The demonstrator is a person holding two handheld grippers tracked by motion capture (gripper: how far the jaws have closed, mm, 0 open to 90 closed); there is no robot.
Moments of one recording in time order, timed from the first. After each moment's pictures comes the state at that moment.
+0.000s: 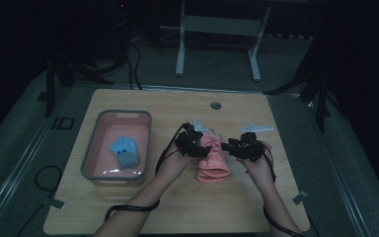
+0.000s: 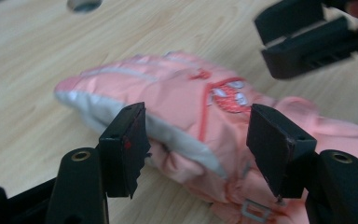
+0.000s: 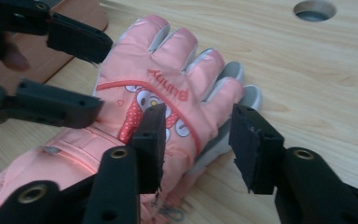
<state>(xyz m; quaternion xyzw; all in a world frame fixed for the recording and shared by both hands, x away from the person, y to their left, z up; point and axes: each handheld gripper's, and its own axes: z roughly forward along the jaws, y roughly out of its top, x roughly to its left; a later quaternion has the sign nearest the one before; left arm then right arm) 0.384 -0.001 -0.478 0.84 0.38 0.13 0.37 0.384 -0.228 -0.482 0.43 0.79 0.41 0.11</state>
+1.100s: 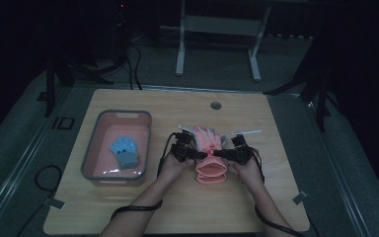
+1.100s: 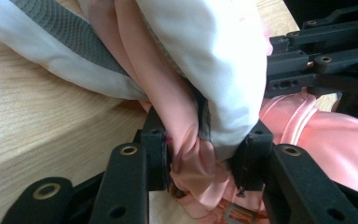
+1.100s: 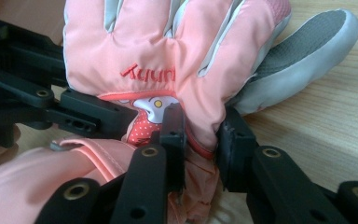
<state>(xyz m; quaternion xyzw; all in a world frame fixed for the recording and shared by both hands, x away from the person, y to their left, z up) 0.409 0.018 -0.540 0.77 0.47 -0.11 0.41 0.403 -0.214 -0.528 0.49 0.78 0.39 -0.01</state>
